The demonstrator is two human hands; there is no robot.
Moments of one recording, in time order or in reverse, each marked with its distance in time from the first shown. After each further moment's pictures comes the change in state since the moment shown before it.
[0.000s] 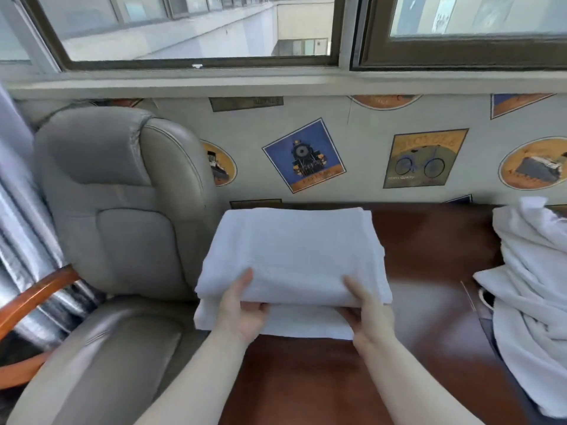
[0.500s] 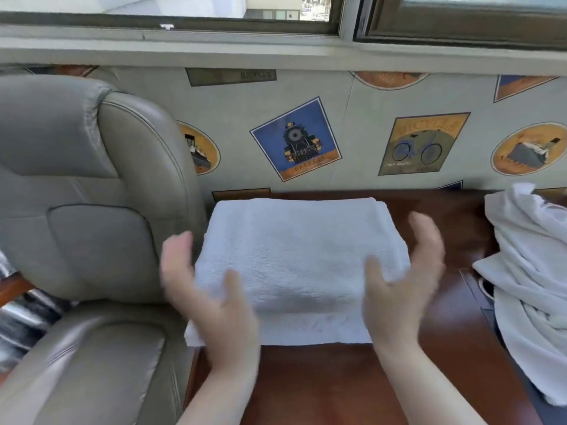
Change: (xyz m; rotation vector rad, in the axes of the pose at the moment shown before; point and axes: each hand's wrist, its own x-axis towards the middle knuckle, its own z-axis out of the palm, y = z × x) left_hand 0.010 0.013 -0.003 0.817 0.179 1.282; right_hand -0.006 0.000 0.037 -0.660 0.268 -1.220
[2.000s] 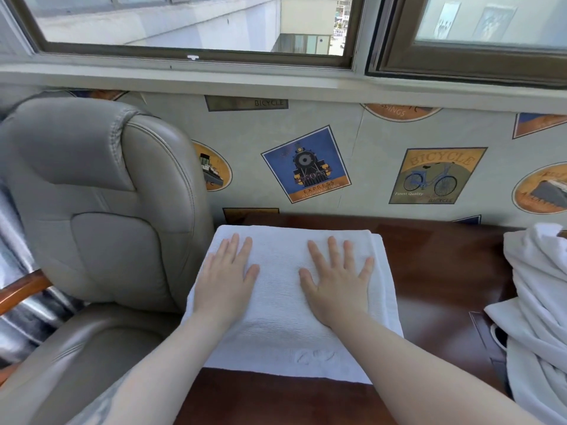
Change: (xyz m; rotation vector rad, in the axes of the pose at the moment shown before) left_hand 0.063 -0.072 0.042 0.966 -0.748 0.229; right_hand 0.041 0.057 0.083 -0.864 -0.839 -0.300
